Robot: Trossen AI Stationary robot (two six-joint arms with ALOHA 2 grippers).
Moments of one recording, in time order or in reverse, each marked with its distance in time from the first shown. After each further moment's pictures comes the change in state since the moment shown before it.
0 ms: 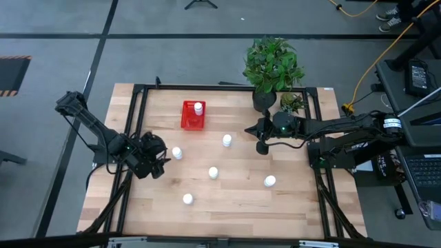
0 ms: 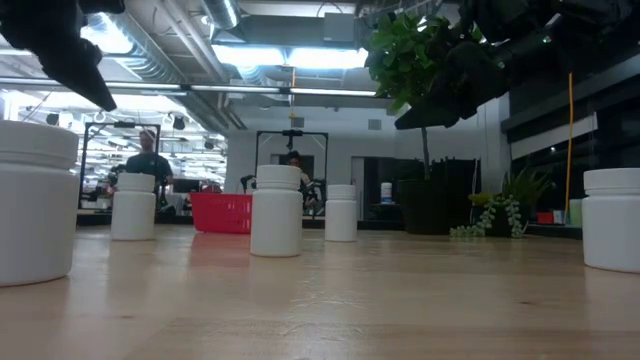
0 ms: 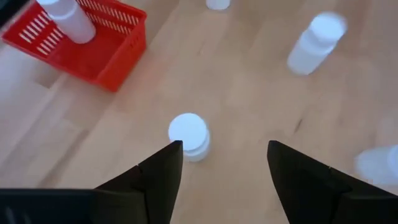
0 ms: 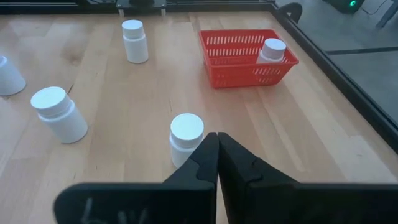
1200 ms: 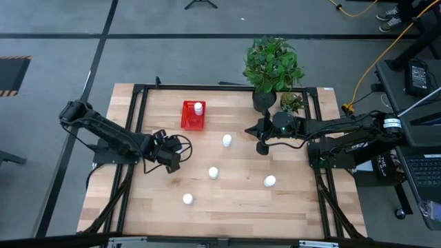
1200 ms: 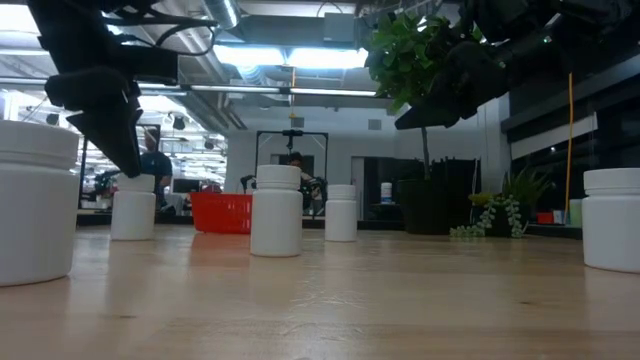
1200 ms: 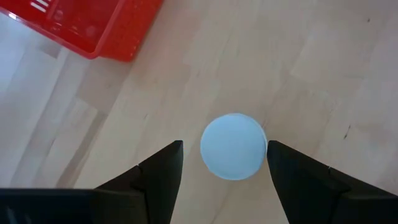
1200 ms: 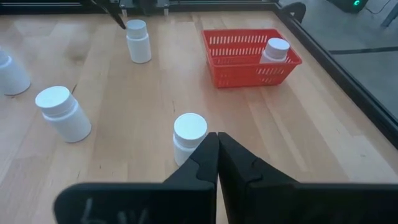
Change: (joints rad) left arm 0.312 0.284 0.000 0.099 0.175 0.222; right arm 0.002 0.000 0.000 -0.002 -0.010 0.002
